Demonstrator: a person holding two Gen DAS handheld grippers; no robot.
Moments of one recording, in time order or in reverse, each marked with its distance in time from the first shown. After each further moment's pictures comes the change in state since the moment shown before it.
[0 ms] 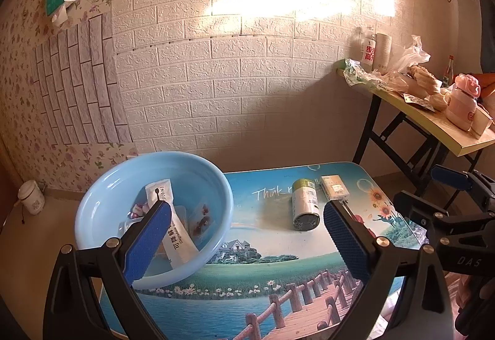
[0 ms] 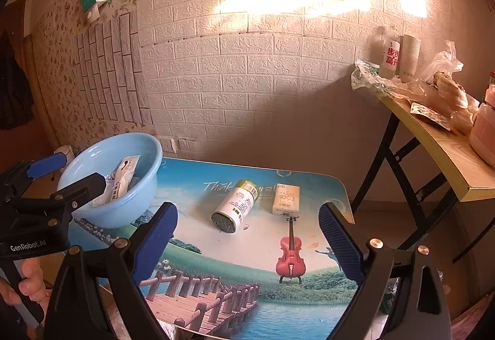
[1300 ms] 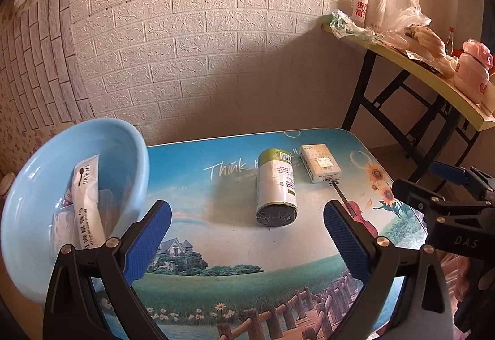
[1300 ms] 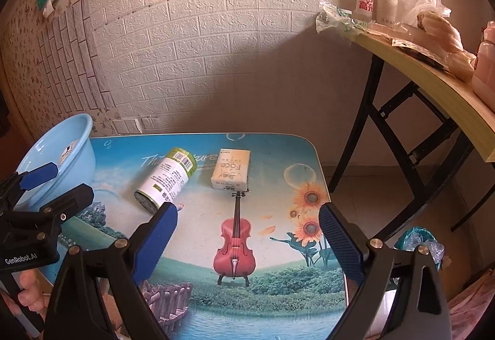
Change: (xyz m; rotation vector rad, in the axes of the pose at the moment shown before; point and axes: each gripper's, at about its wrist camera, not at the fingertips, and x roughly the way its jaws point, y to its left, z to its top) left arm 0.117 -0.052 -0.023 0.020 0.160 -0.083; right arm 0.086 -0.080 -0.032 0.106 0.146 -0.080
